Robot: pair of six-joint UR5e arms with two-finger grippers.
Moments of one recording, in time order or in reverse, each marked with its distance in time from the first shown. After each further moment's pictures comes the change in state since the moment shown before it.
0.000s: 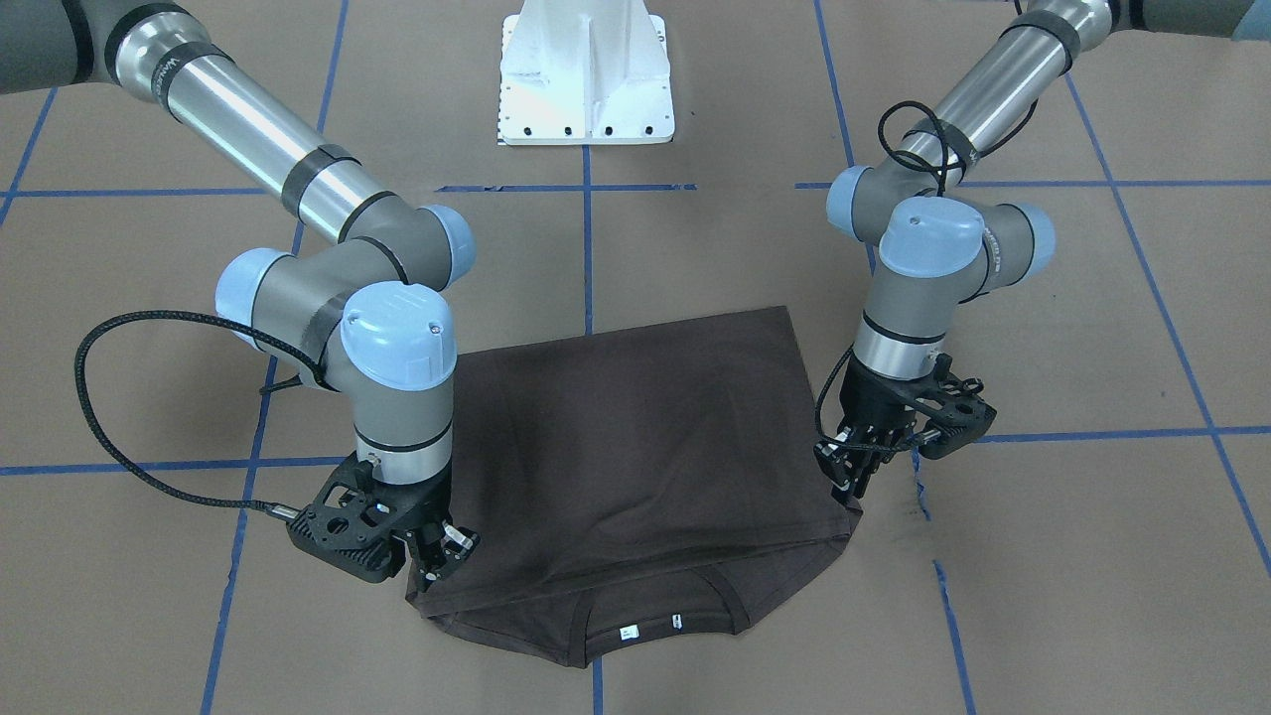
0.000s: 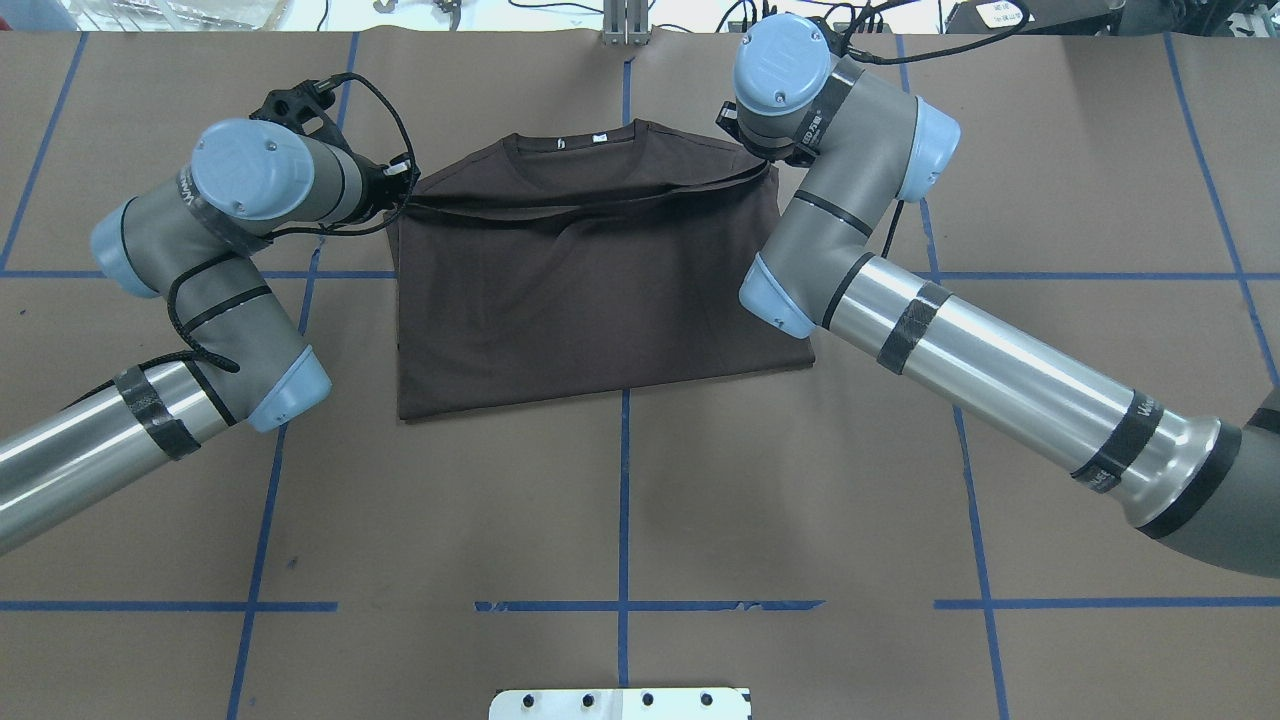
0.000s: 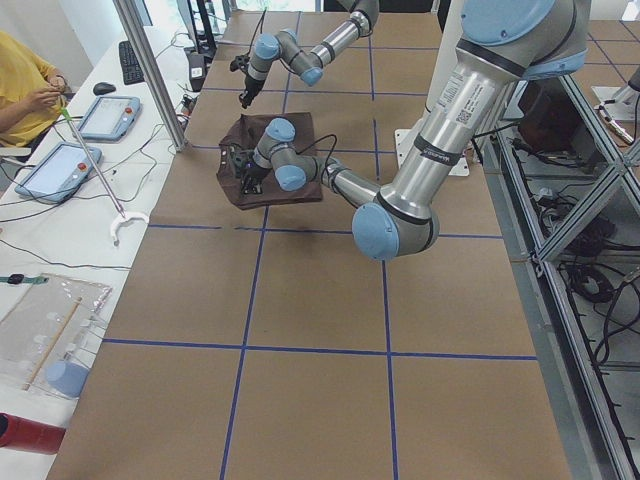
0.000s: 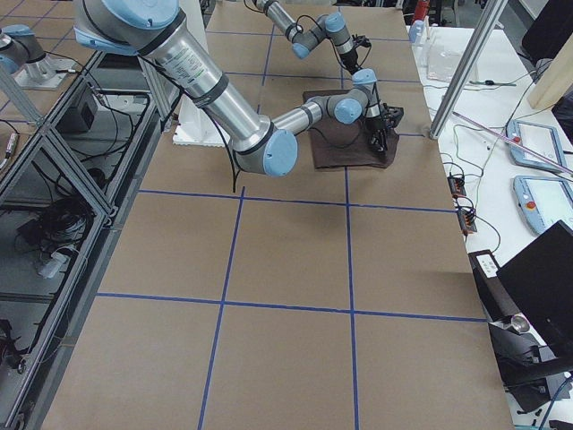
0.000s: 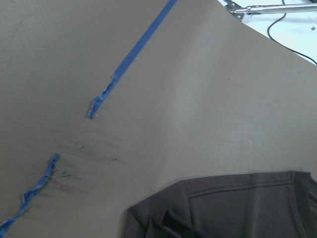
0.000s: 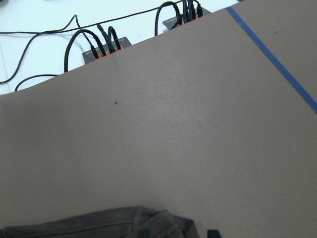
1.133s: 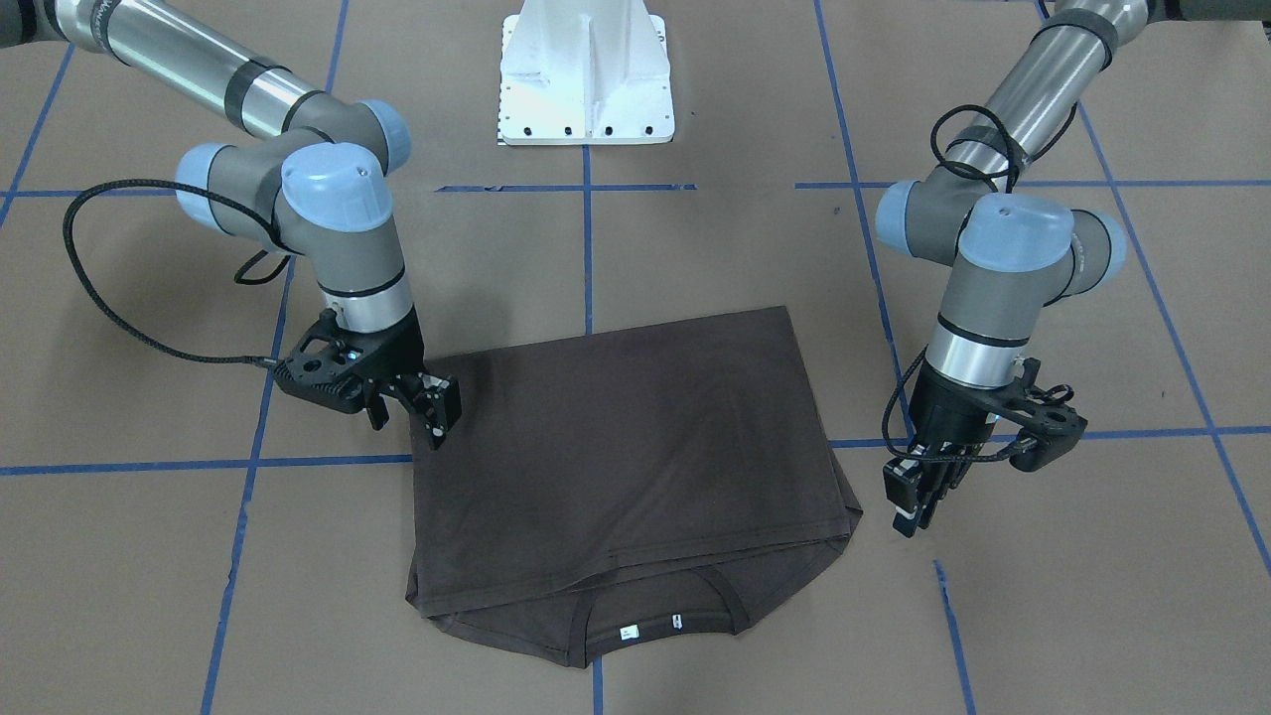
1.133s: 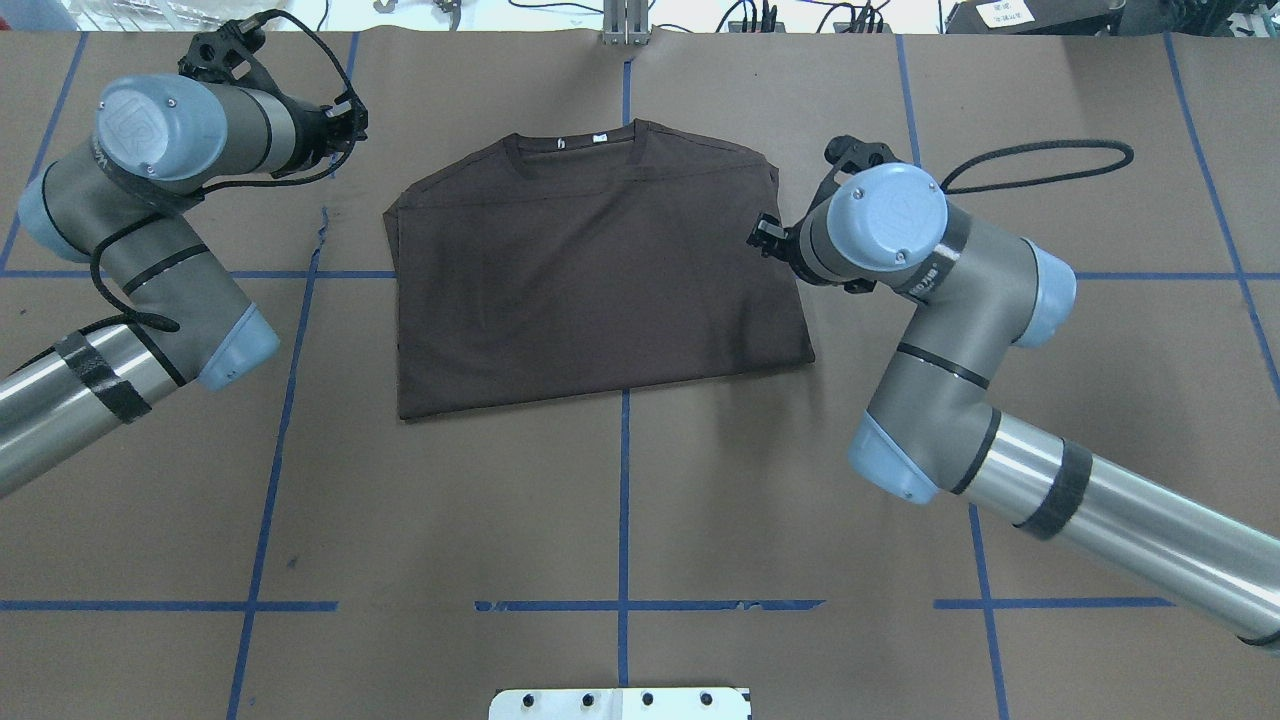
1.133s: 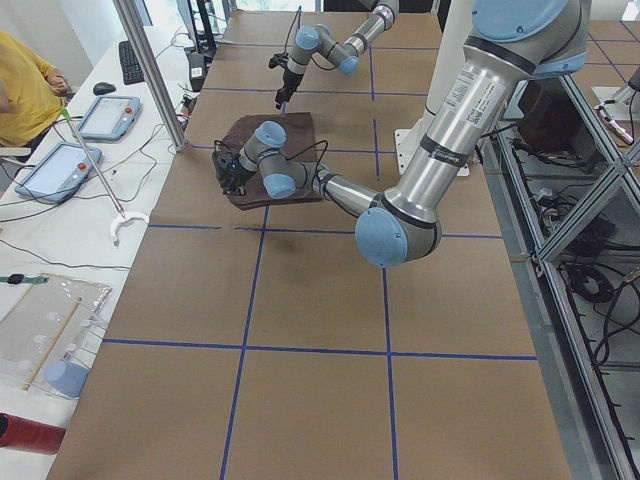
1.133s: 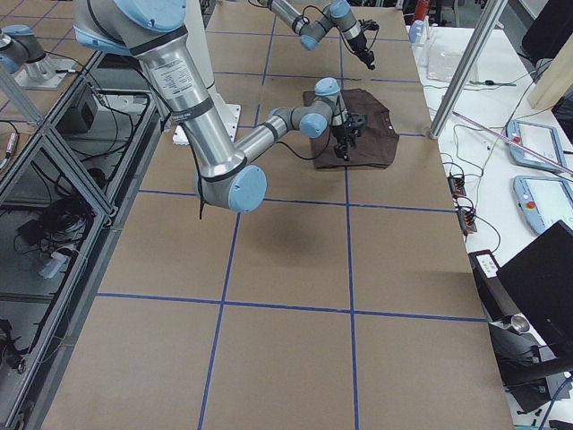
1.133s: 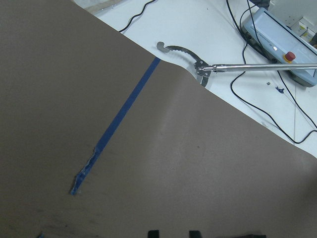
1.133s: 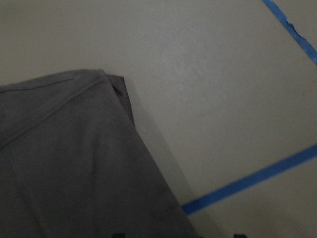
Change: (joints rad) left arm -0.077 0.030 0.007 -0.098 0.000 0.011; right arm -0.163 -0.397 0.510 0.003 0.029 0.147
